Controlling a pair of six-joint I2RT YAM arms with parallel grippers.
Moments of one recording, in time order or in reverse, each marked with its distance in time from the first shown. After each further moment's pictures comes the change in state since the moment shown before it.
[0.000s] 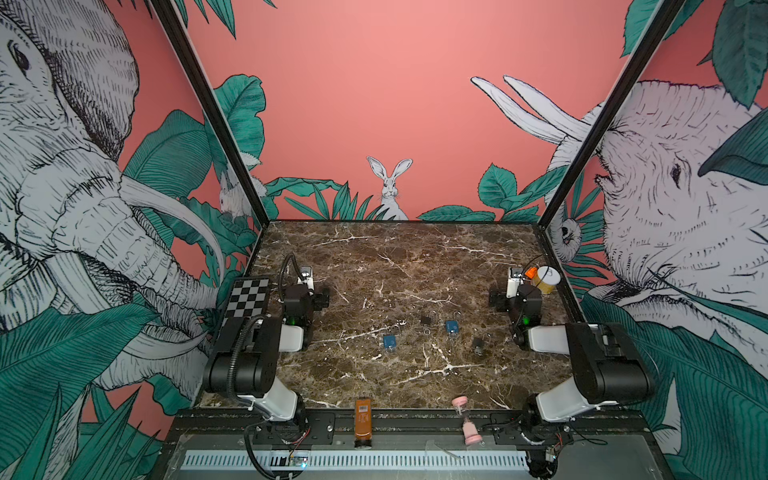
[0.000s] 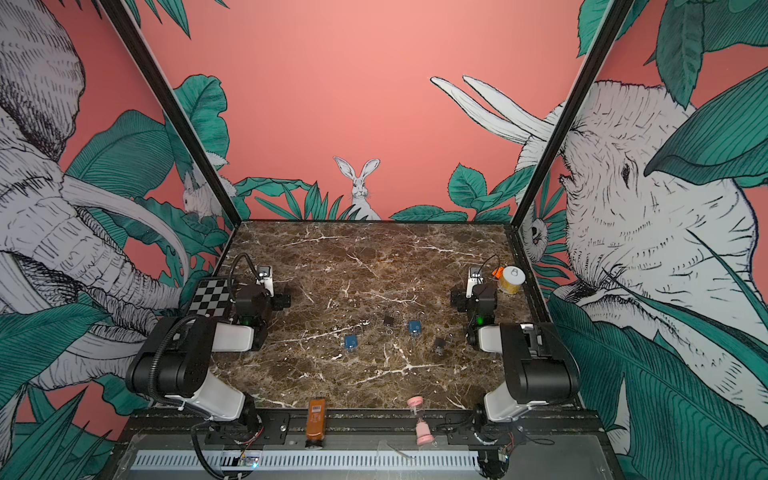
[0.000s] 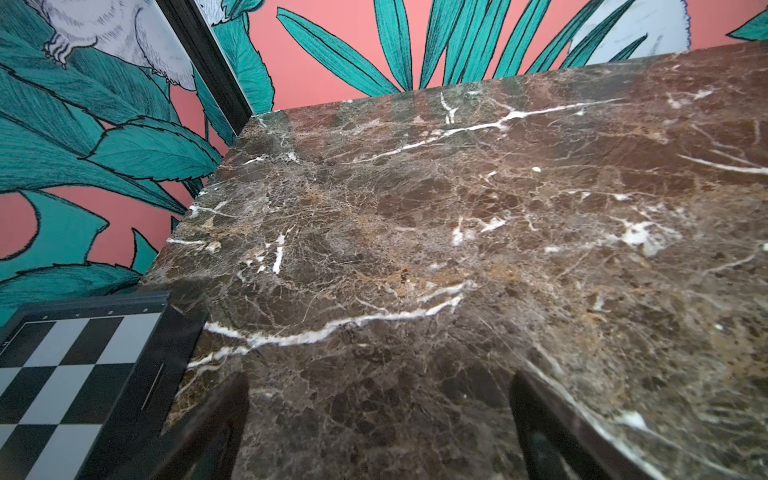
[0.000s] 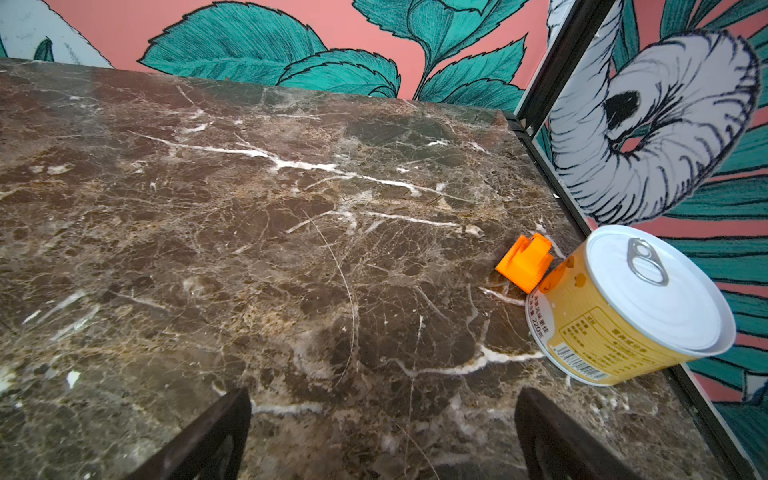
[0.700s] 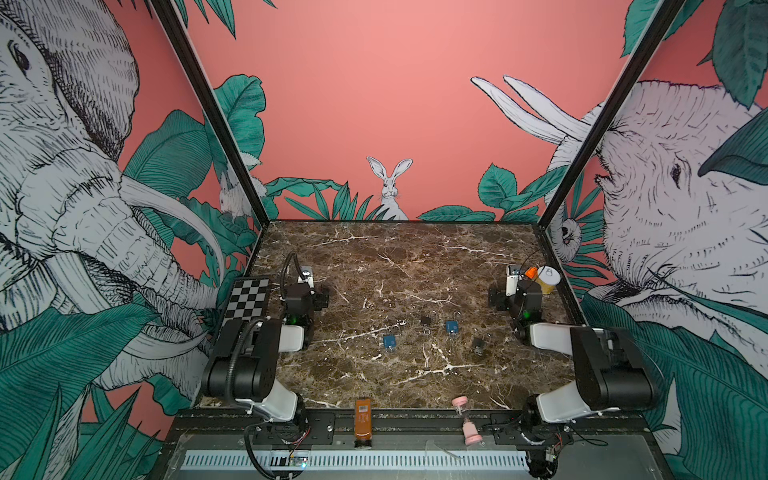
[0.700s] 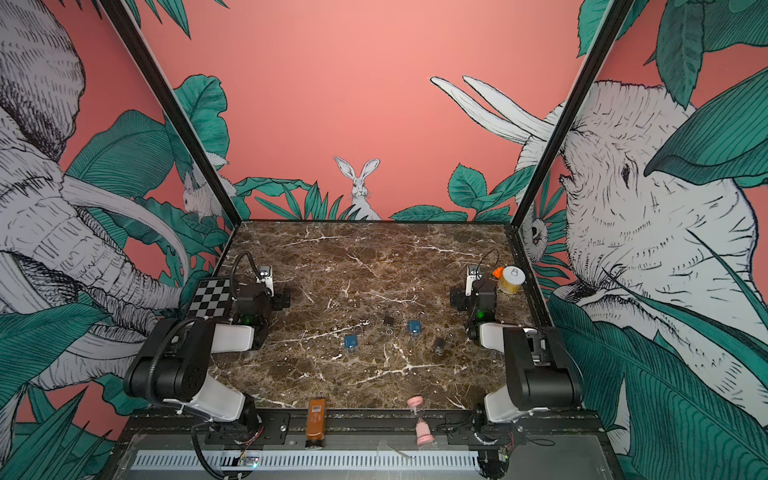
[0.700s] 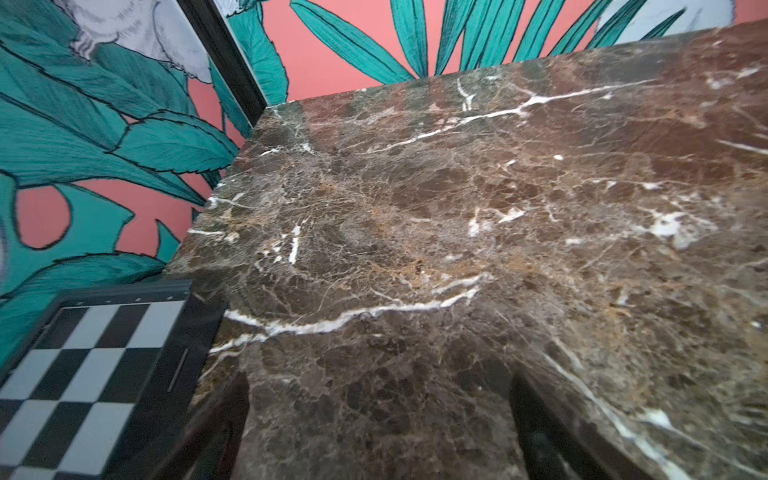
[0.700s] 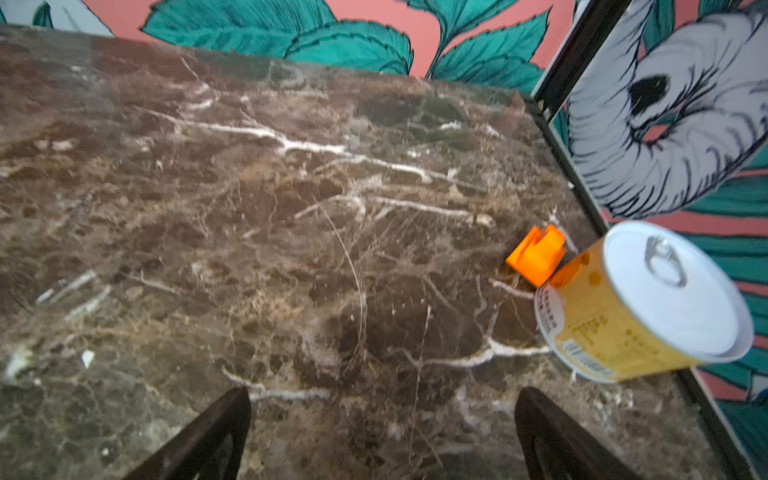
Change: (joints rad) left arm -0.046 -0.086 0.045 -0.168 -0.097 0.018; right arm 0.022 -0.087 0.124 -0.286 0.013 0.003
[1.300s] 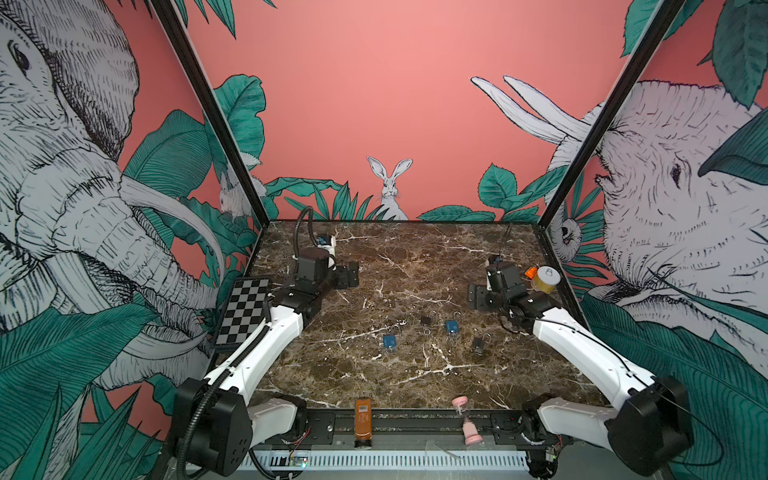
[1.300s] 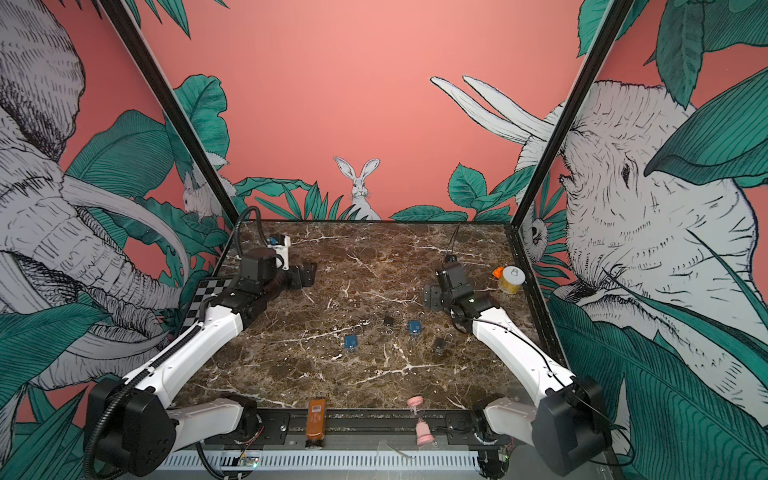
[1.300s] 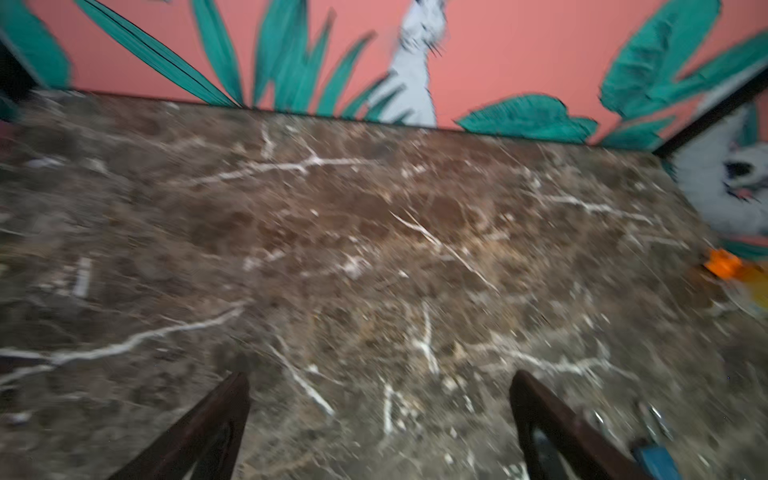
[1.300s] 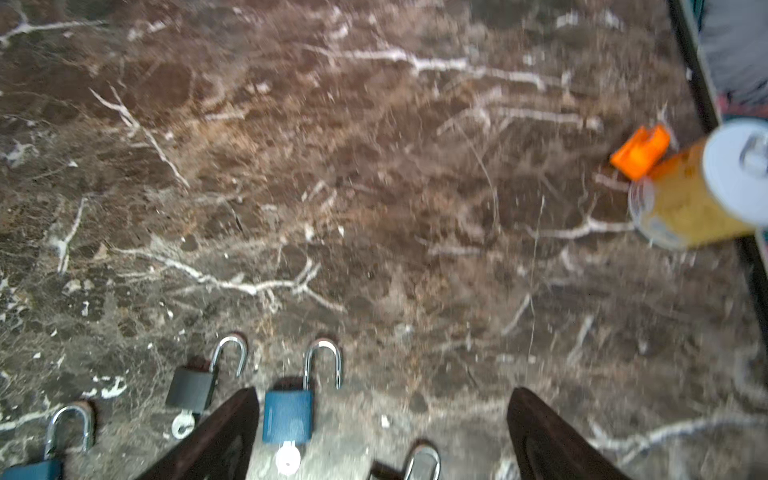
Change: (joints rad) left arm -0.233 -0.276 0.442 -0.866 0.311 -0.428; right arm 0.389 -0.279 0.332 -1.038 0.097 0.455
